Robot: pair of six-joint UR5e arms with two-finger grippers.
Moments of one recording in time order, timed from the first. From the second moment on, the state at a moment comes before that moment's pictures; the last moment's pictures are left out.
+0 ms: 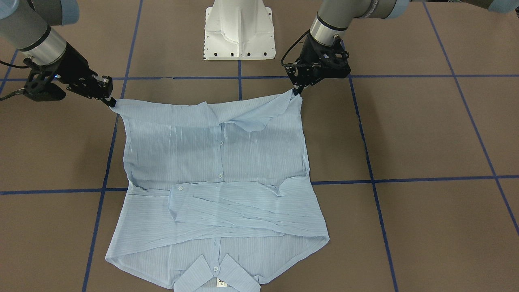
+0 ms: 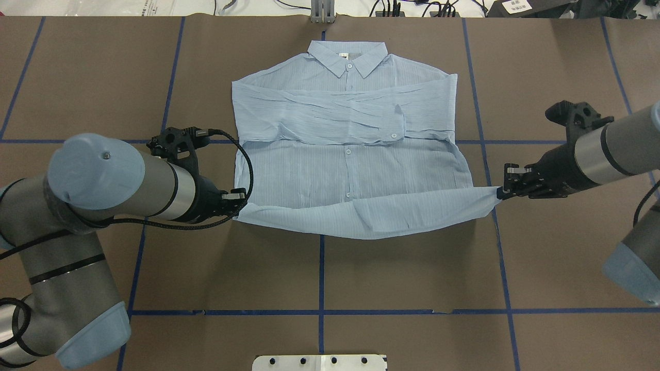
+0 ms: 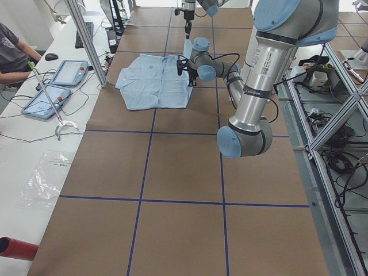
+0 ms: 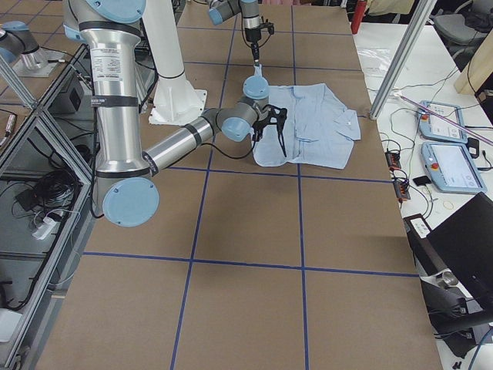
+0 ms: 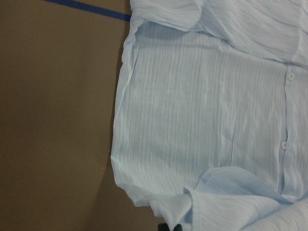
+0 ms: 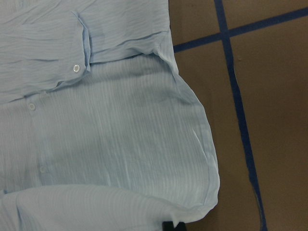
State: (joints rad) left arm -0.55 -1.97 -2.05 -1.72 -1.85 -1.44; right arm 0.87 -1.47 1.99 -1.17 2.23 1.29
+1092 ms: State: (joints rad) left arm -0.76 -2.23 -1.55 -1.97 -1.85 -1.42; right arm 1.05 -1.04 1.43 -1.16 2.26 1.26
